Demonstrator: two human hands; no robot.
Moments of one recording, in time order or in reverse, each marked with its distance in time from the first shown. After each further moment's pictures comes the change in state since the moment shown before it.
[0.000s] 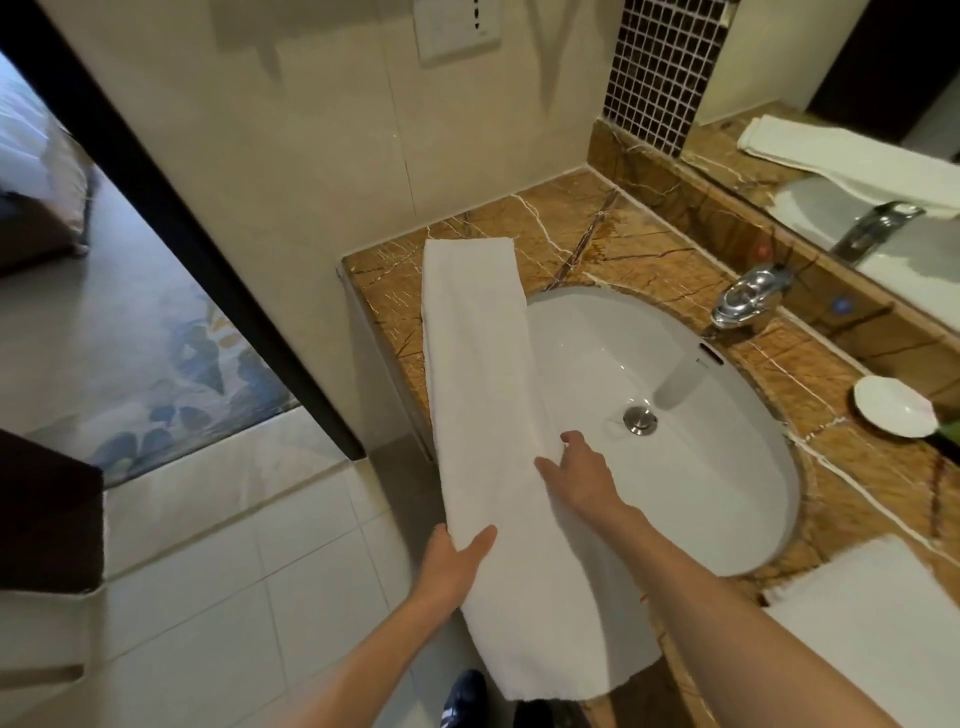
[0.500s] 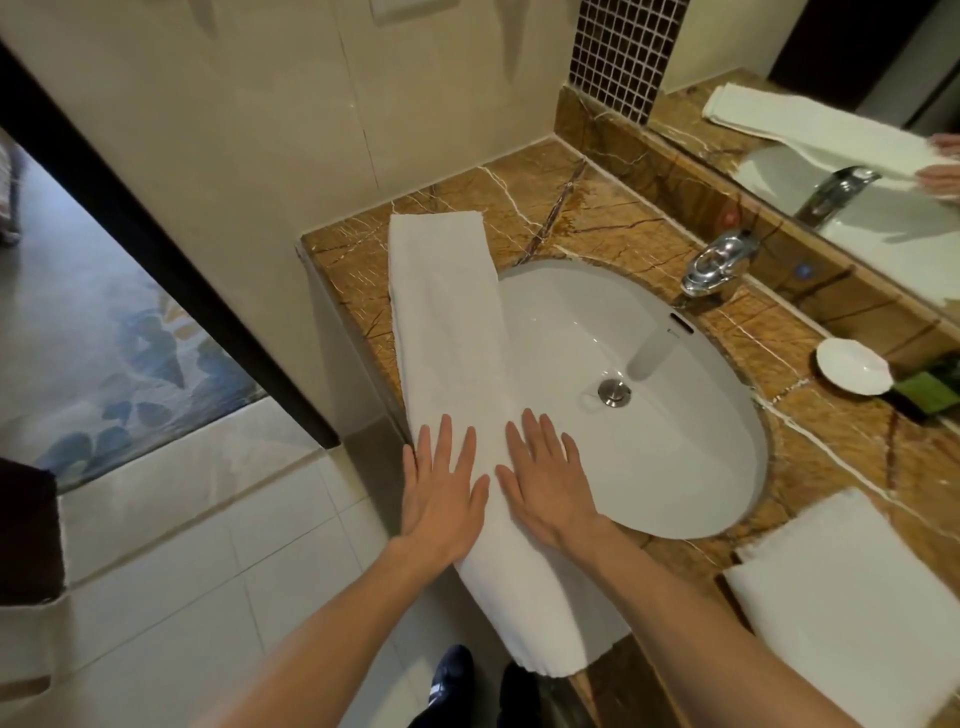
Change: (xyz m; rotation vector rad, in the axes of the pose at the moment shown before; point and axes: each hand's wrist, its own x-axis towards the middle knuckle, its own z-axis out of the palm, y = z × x) left_hand 0.038 0.015 0.009 1.371 0.147 0.591; right_hand -0.032 0.022 0.031 -0.631 0.071 -0.391
